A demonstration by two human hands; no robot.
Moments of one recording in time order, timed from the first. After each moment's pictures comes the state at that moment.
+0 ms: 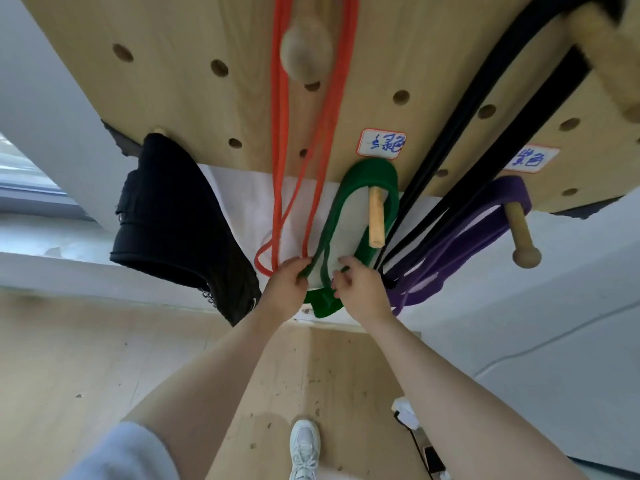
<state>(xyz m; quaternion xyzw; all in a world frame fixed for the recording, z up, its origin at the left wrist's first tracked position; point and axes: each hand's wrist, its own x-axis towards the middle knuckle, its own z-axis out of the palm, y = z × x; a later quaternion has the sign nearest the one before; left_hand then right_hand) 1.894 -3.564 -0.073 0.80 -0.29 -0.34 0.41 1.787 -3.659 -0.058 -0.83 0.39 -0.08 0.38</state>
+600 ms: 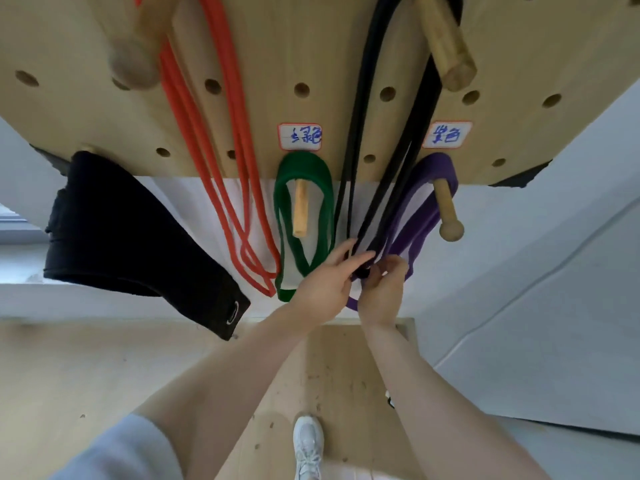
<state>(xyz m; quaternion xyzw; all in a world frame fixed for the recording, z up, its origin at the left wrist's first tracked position) 1.808 -3.623 -0.026 0.72 -0.57 -0.25 0.30 1.721 -3.680 -0.054 -0.62 0.57 -0.32 0.44</state>
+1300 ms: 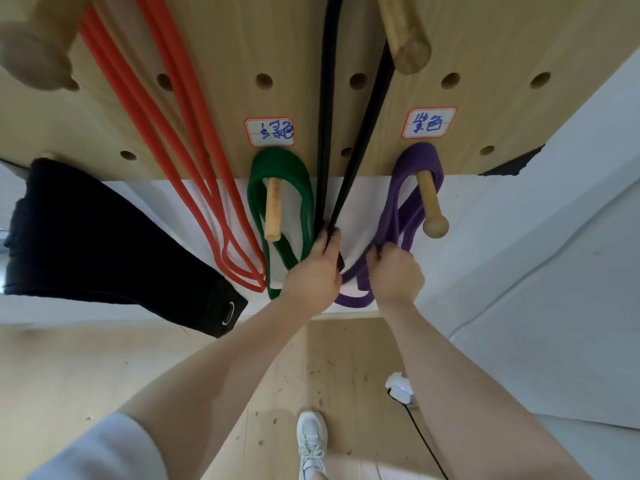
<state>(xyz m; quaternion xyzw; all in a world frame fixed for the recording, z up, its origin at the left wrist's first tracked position) 1.807 -3.646 -0.029 0.83 -0.50 -0.20 0.14 1.710 -3.735 -0.051 -0.79 0.58 -0.11 0.17</state>
